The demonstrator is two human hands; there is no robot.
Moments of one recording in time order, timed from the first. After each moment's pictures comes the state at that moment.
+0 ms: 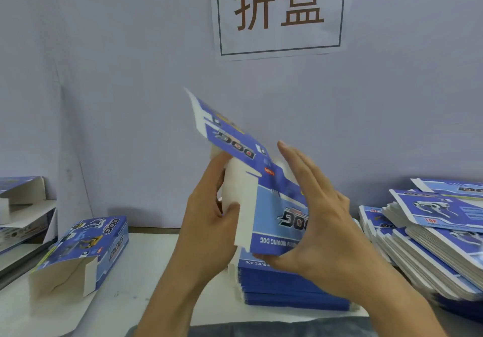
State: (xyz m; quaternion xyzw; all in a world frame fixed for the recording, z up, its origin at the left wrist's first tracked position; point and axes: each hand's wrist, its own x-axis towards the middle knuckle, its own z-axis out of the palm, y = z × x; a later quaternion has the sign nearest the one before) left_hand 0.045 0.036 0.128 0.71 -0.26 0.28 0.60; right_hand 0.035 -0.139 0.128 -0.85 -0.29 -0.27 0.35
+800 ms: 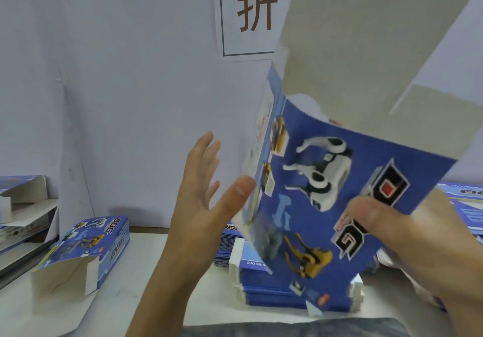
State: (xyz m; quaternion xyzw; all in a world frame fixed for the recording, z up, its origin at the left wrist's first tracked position) left_hand 0.033 0.046 0.138 0.68 -0.24 0.30 0.63; right_hand 0.003 -0.167 0.160 -0.65 -0.37 -0.25 0.61
